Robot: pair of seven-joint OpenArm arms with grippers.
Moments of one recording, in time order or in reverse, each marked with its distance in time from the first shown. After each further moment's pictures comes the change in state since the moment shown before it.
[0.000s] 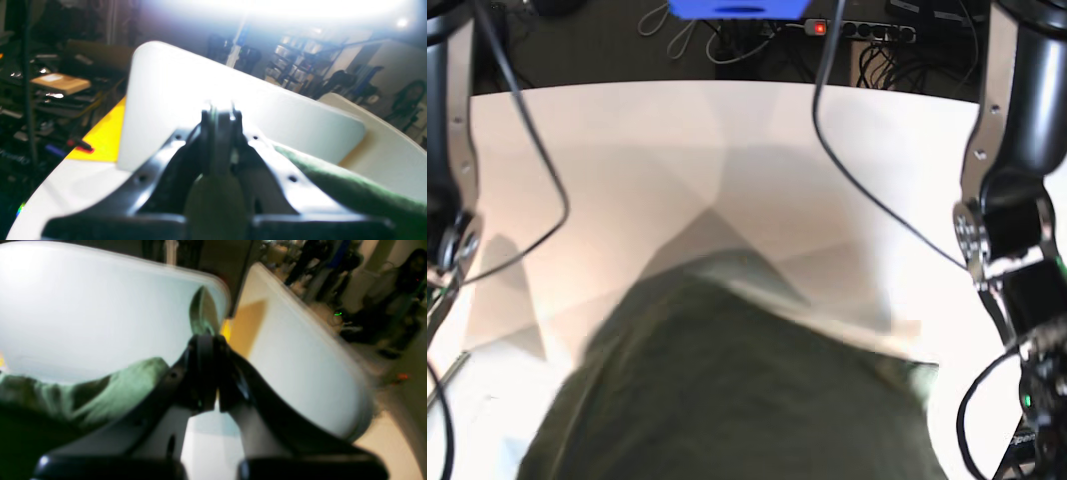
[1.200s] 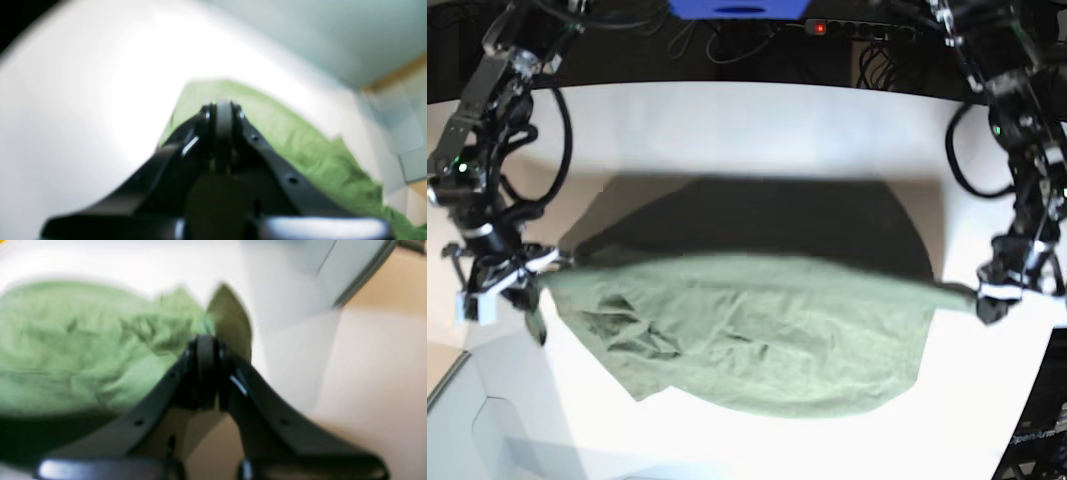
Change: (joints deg) left arm 57.3 -1.6 -16.0 20.6 -12.2 -0.5 6.6; right arm -62.4 -19.8 16.7 30.1 -0.2 -0.1 -2.2
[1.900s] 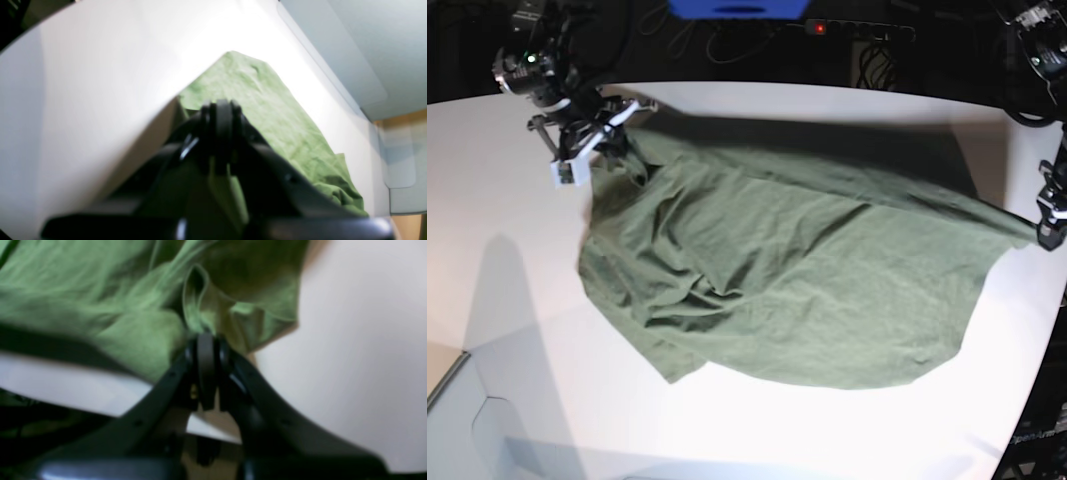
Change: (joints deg) left arm 13.5 -2.0 -17.4 0.0 -14.8 -0.5 -0.9; right arm -25.3 -9.2 -5.0 0.0 0.0 9.0 -0.1
